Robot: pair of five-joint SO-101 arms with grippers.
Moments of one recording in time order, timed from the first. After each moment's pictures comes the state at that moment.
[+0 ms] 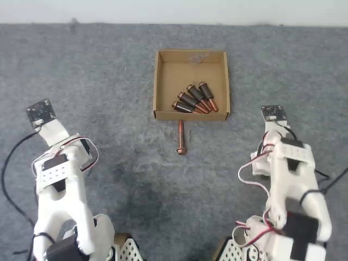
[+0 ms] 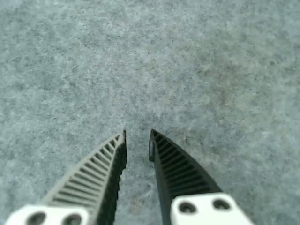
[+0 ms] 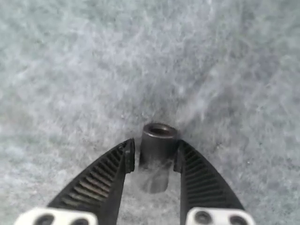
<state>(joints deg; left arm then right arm) -30.8 -27.6 67.6 31.5 10.3 10.5 -12.0 52.5 51.3 17.5</state>
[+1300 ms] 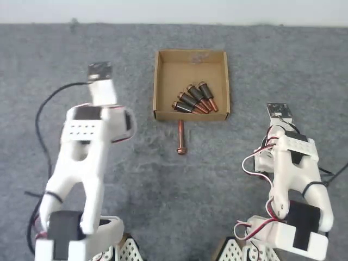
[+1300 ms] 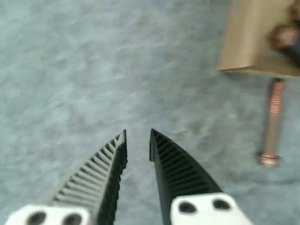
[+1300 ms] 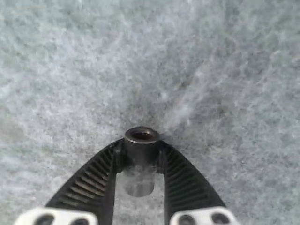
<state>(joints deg) -3.6 -13.1 33.3 64.1 12.5 12.2 -7.9 48.4 53.3 15.3</state>
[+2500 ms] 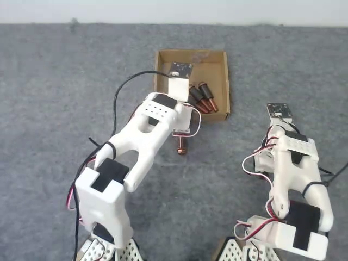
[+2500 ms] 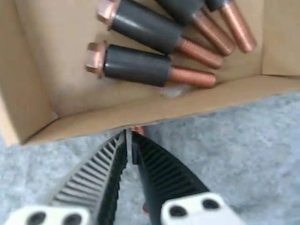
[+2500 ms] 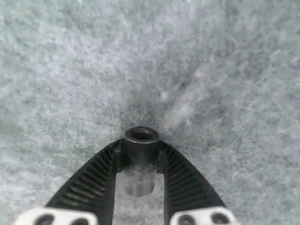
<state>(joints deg) 19.9 20.0 11.1 56.0 20.0 12.2 -7.9 48.4 53.3 15.3</state>
